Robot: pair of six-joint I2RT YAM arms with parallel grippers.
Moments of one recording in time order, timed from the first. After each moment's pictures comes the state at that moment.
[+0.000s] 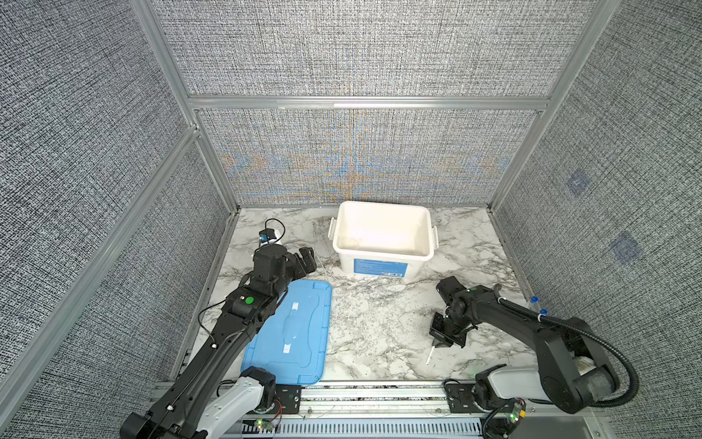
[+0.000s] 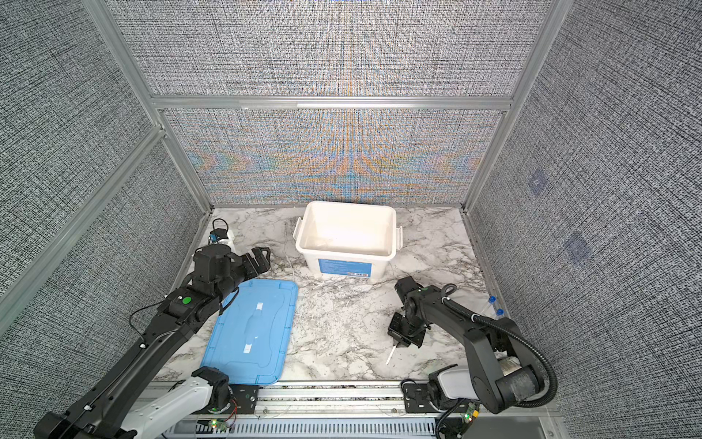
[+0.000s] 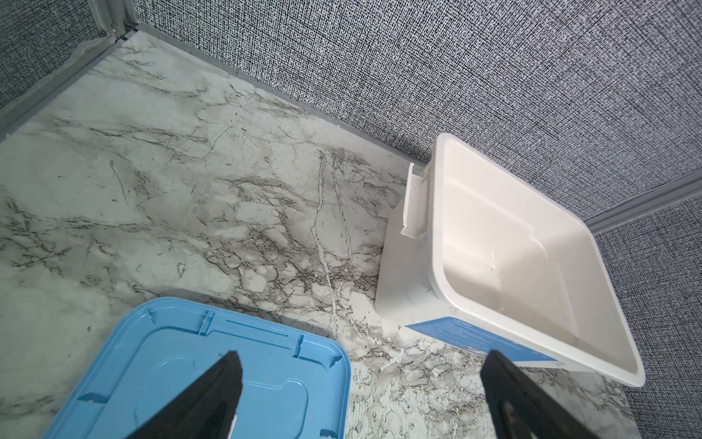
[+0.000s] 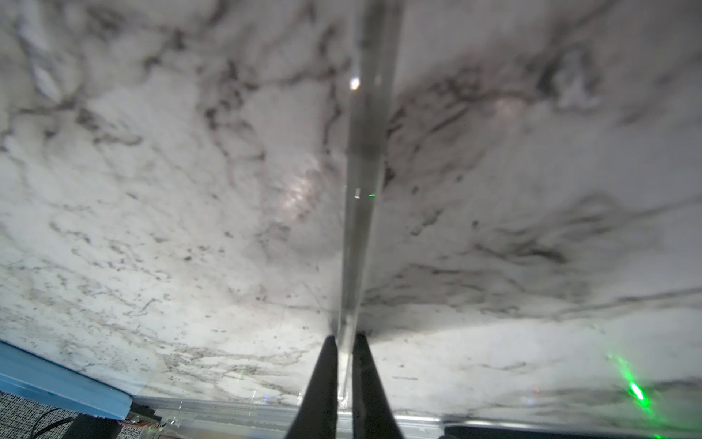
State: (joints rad) left arm -0.40 0.95 0.86 -0.43 -0.14 -0.61; right arm 0.36 1.36 0.64 -0.86 -0.27 0.81
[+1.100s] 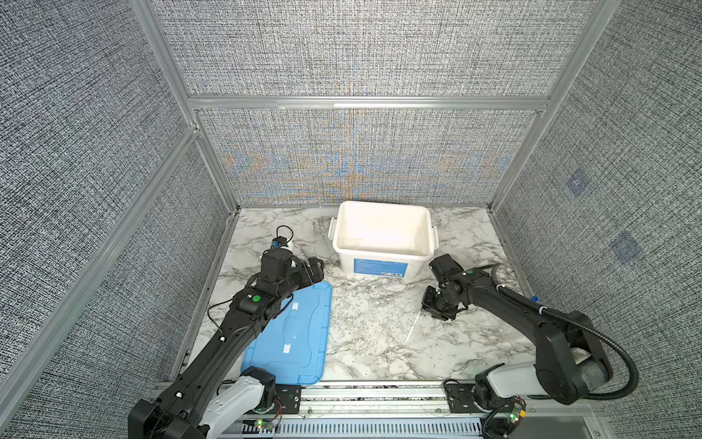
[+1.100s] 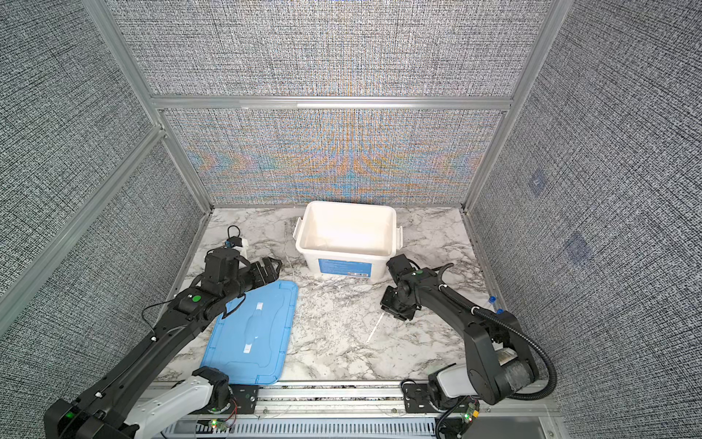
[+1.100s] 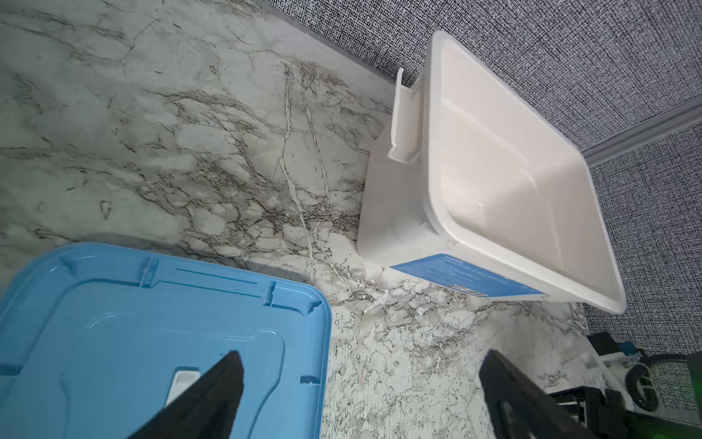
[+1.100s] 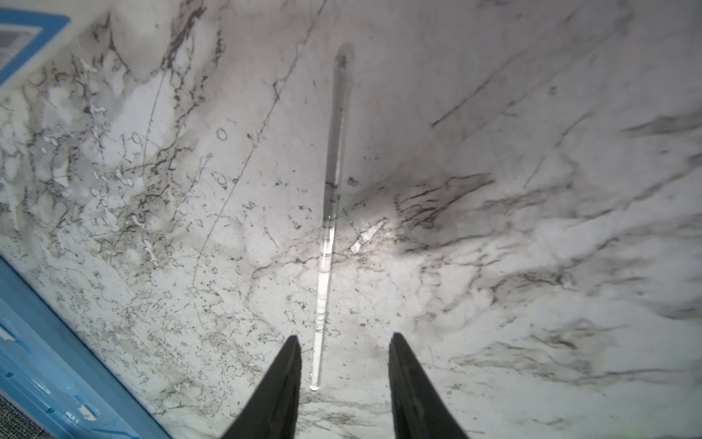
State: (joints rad) left arm -0.40 0.98 0.81 -0.44 0.04 -0.64; right arm 0.42 1.42 0.85 -0.80 -0.15 0.85
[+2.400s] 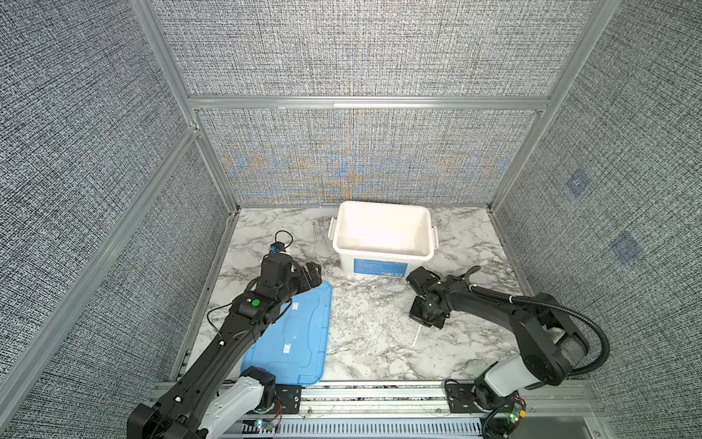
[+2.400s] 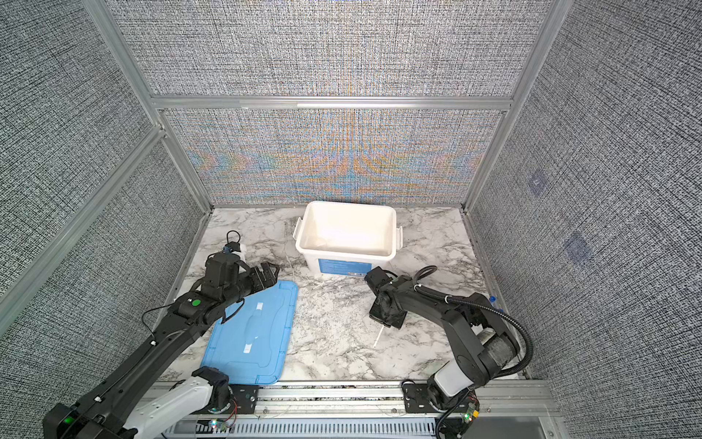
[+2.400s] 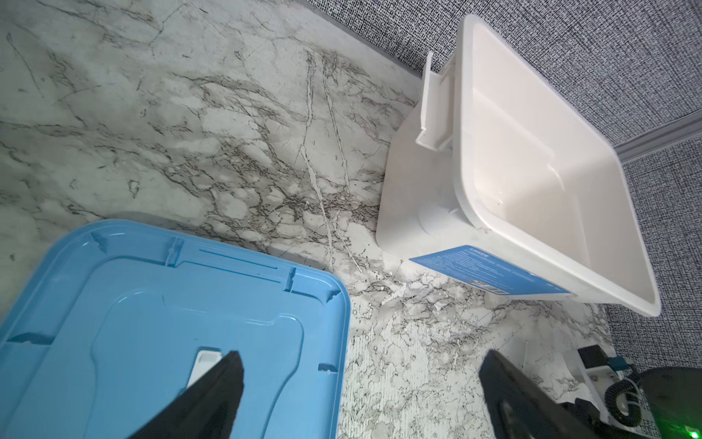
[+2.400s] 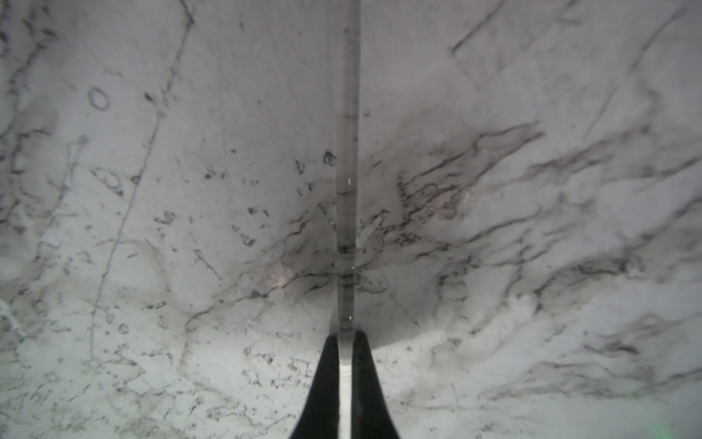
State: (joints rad) left arm -0.40 0.96 0.77 -0.46 0.01 -0.65; right arm 0.59 1.56 0.81 -0.73 0.02 1.05
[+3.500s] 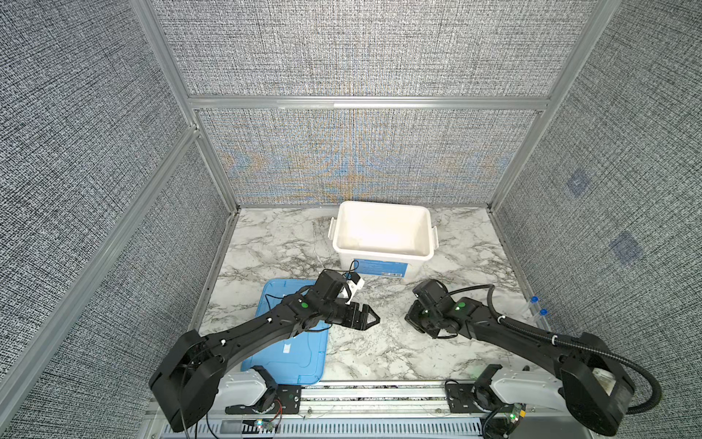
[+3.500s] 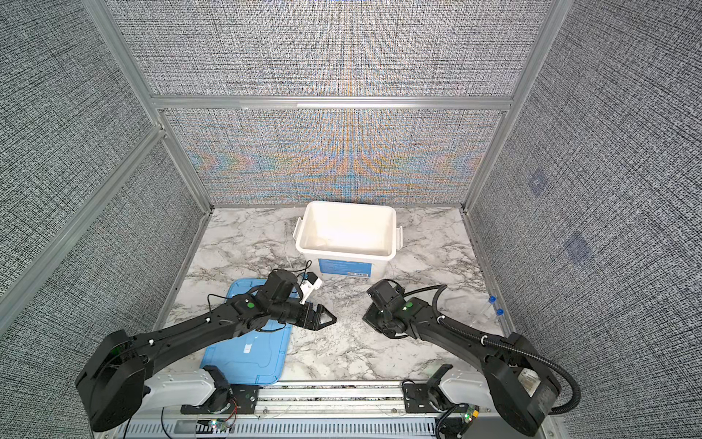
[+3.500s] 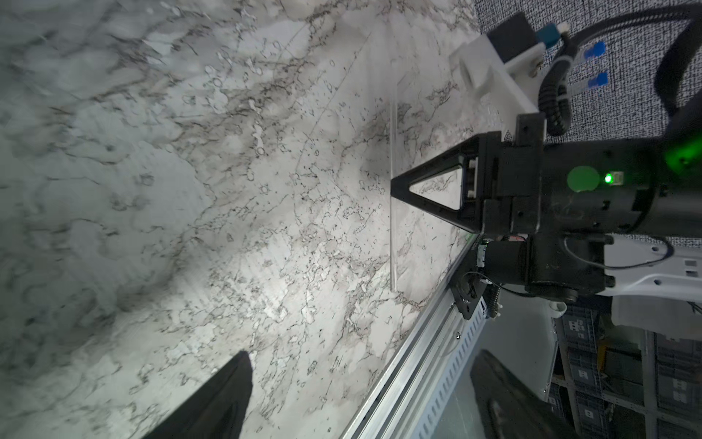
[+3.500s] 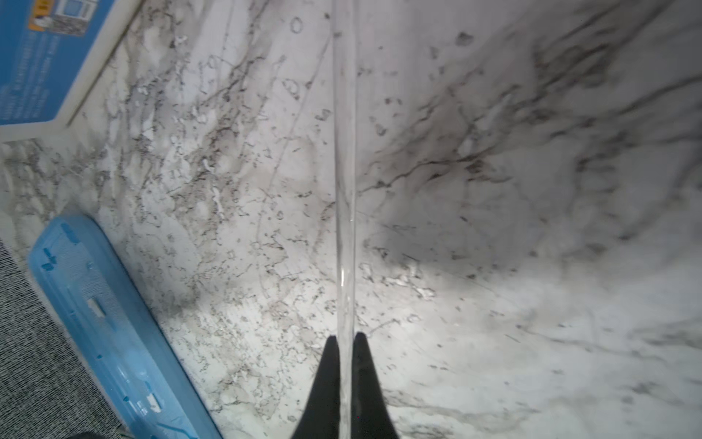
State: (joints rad) left arm -0.83 1.30 0.70 -0.22 0.52 -0.60; right arm 0.71 1.24 0.62 -0.46 -0.04 1.29
